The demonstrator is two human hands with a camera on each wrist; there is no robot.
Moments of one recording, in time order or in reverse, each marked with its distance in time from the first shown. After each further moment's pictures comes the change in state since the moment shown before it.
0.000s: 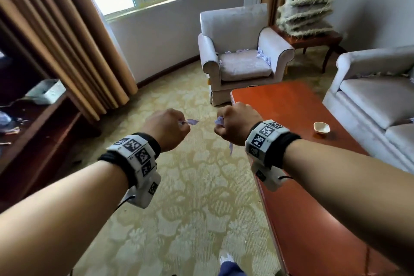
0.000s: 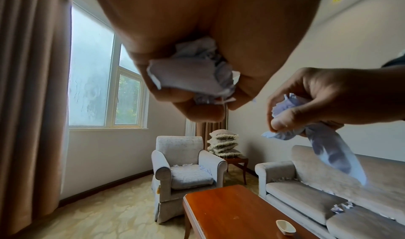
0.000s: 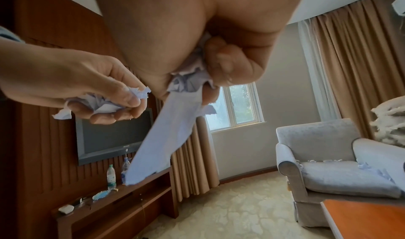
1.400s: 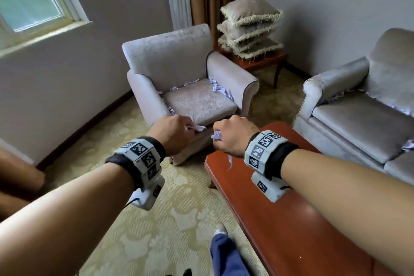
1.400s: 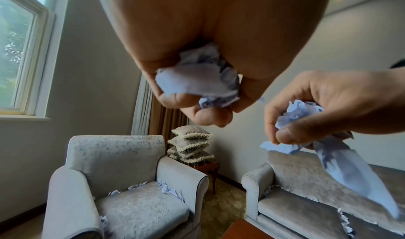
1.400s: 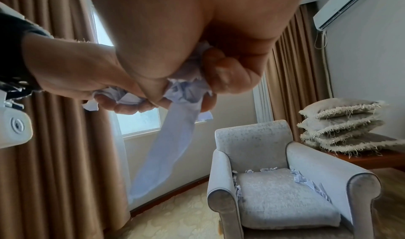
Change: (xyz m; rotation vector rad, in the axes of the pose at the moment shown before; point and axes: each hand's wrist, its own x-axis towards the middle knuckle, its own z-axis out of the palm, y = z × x) left_hand 0.796 0.040 0.050 -0.110 -0.185 0.497; right_hand 0.662 0.266 0.002 -0.063 -0.126 0.377
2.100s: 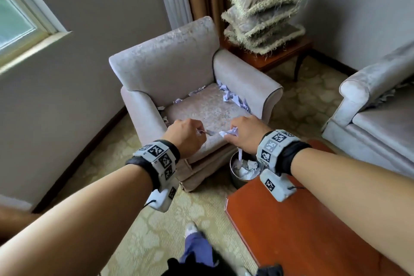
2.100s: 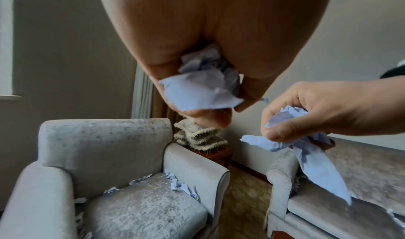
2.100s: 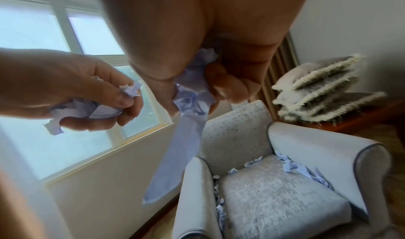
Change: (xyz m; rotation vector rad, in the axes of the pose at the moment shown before) left_hand 0.354 -0.063 0.012 0.053 -0.134 -0.027; right_hand 0.346 0.138 -0.001 0.186 -0.028 0.164
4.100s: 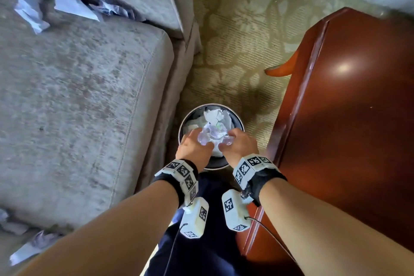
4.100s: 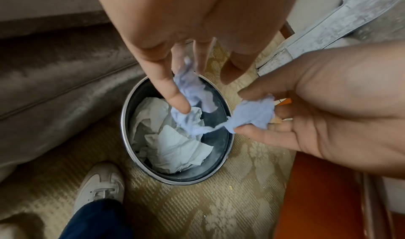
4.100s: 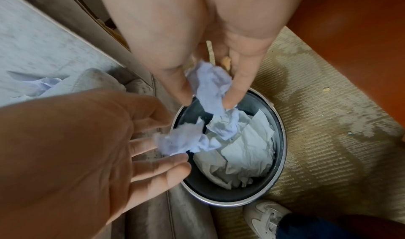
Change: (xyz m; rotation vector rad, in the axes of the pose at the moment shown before) left_hand 0.460 -0.045 0.603 -0.123 -0.958 -0.179; right_hand 0.329 0.337 0.476 0.779 -0.120 1.360
